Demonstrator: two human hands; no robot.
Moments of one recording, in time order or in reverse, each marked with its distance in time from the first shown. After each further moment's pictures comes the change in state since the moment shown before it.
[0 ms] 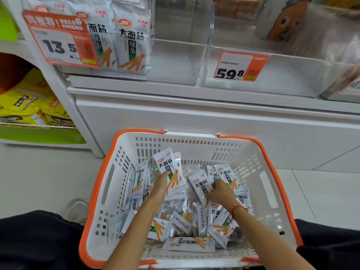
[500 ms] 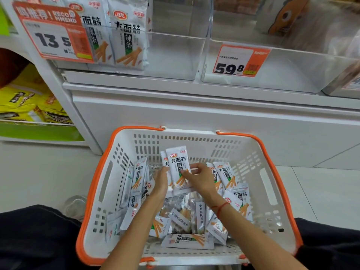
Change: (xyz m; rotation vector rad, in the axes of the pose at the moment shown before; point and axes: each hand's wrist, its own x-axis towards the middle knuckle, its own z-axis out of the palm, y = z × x) left_hand 0.033 -0.023 0.004 -0.038 0.082 0.006; right_hand -0.028 -0.064 0.004 0.785 0.120 -0.164
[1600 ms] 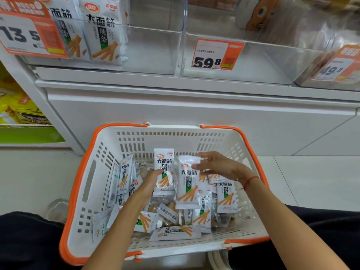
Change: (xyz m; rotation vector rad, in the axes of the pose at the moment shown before) left_hand -0.031 0.010 -0.003 0.172 -0.194 -0.029; right_hand 0.012 -0.024 -0.107 -0.062 -0.576 0.068
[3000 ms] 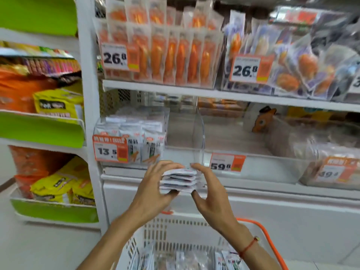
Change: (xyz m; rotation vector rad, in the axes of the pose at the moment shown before) left_hand -0.143 0.200 -0.041 0.695 0.293 1.370; right_hand -0.038 -0.167 0.054 -0.517 0.713 -1.176
